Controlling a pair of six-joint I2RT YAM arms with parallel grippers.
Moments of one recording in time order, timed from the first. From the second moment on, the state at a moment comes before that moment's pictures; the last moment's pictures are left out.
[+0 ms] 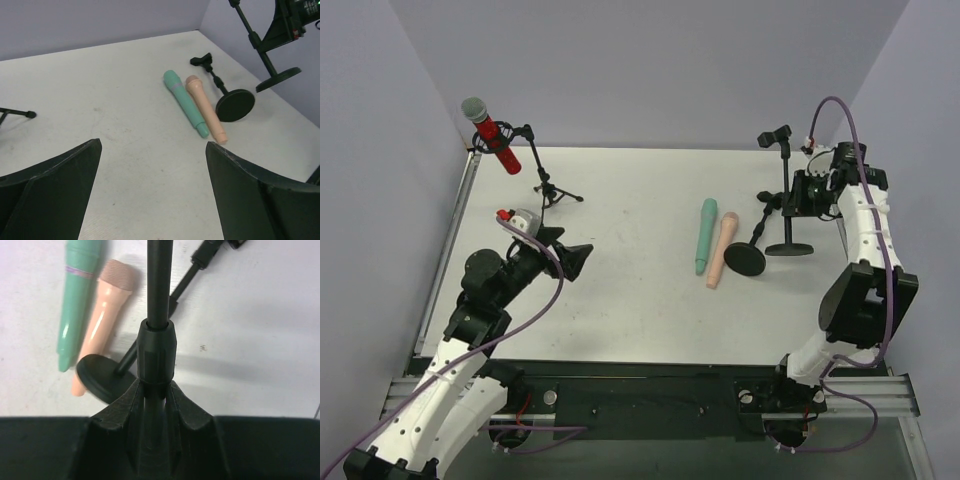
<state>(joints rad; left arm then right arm) -0.36 0.65 0.61 0.04 0.27 -0.22 -0.24 1.70 1.54 -0.89 -0.32 -0.19</state>
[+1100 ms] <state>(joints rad) -0.92 1.67 1.09 0.83 0.05 -0.71 0.04 0.97 0.93 -0.47 -0.92 0.03</state>
